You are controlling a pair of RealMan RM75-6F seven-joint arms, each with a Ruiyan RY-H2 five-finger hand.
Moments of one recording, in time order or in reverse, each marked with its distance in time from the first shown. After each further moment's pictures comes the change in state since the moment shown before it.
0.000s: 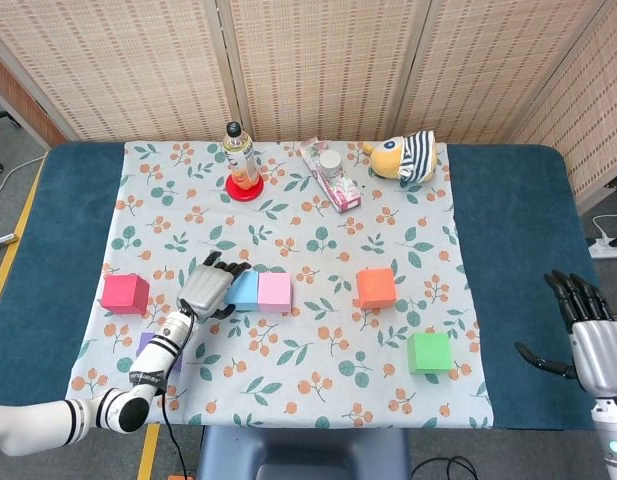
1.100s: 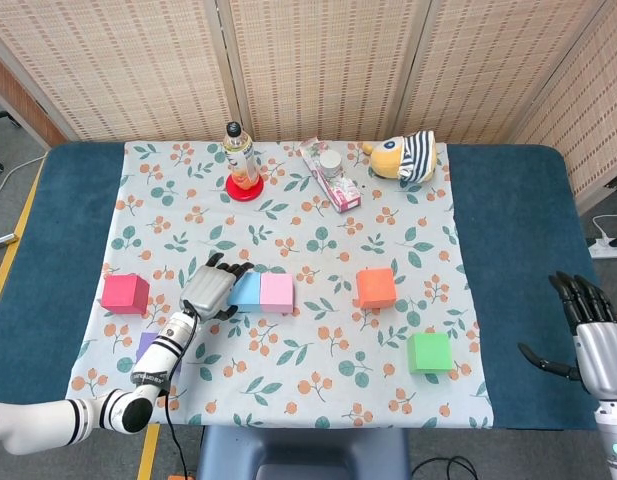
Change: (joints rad) left arm -0.017 -0.007 0.007 -0.009 -0.033 0.008 0.017; right arm -0.011 -0.002 0.001 0.009 0.001 0.008 0.013
